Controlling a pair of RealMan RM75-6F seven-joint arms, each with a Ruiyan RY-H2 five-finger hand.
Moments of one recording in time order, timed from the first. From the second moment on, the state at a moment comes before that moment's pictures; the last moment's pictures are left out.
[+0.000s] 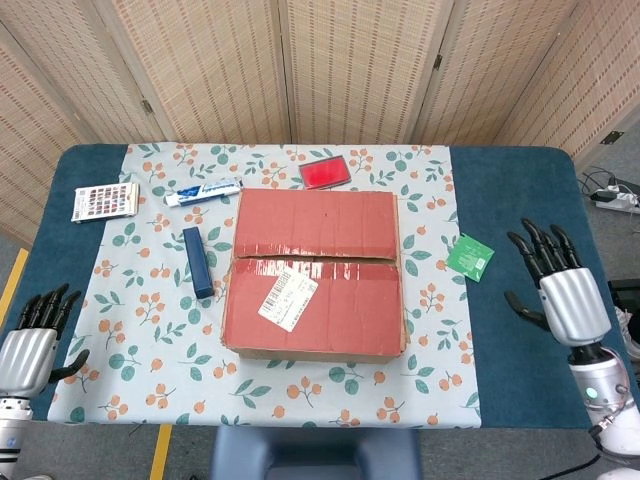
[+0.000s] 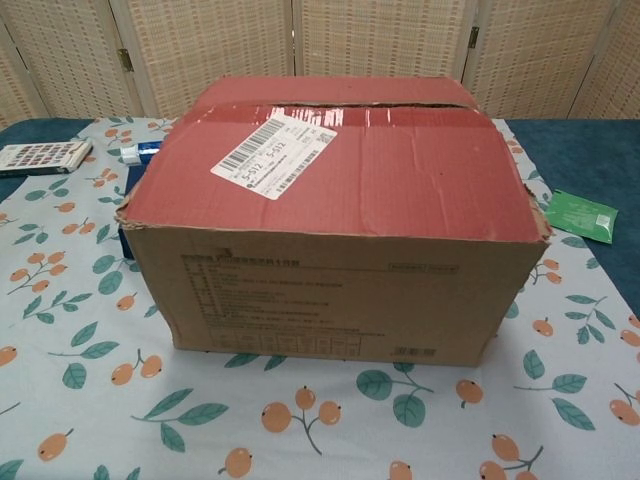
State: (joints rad) left arm -0.16 -1.14 -0.05 -1.56 1.46 1.39 0.06; right arm 0.27 -1.12 0.19 -1.58 -1.57 1.41 0.04
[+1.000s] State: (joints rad) left arm -0.13 -1.09 -0.08 -1.56 1.40 1.42 -0.04; right arm 0.55 -1.44 0.28 -1.39 -1.41 1.19 0.13
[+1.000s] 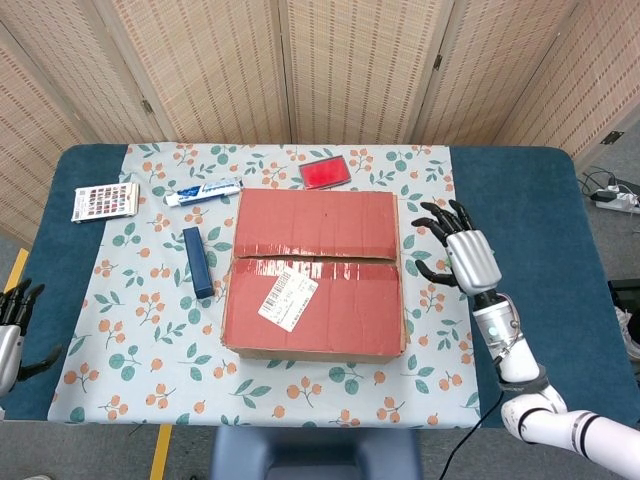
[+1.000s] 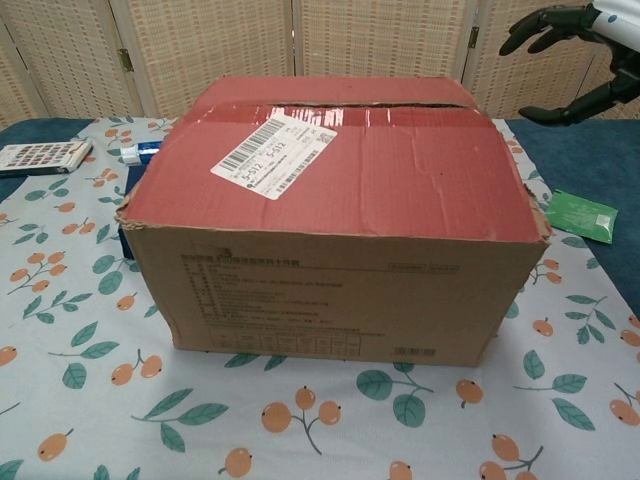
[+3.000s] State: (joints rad) left arm -0.14 -1.04 -0.08 -1.53 1.36 1.33 -0.18; right arm 0.95 -1.63 0.57 -0.95 -1.07 0.97 0.05
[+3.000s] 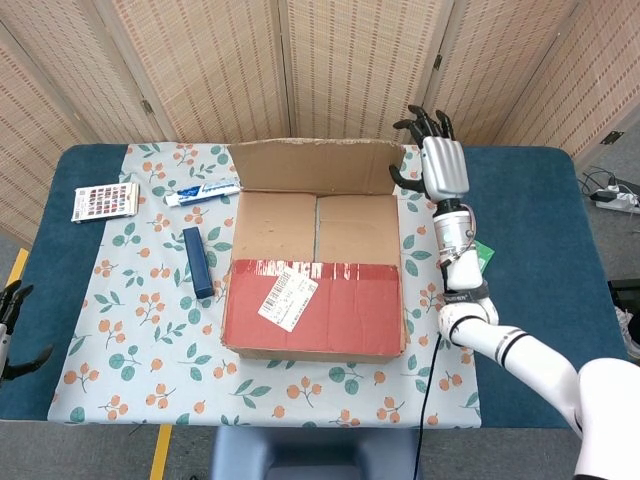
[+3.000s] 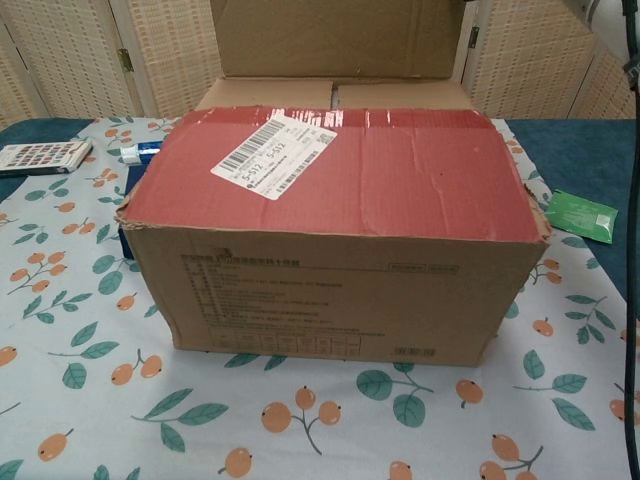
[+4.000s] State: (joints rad) left arm -0.14 -1.07 -0.09 -1.52 1.40 1.38 -0.14; right arm 0.76 -1.32 0.46 -1.53 -1.07 0.94 0.18
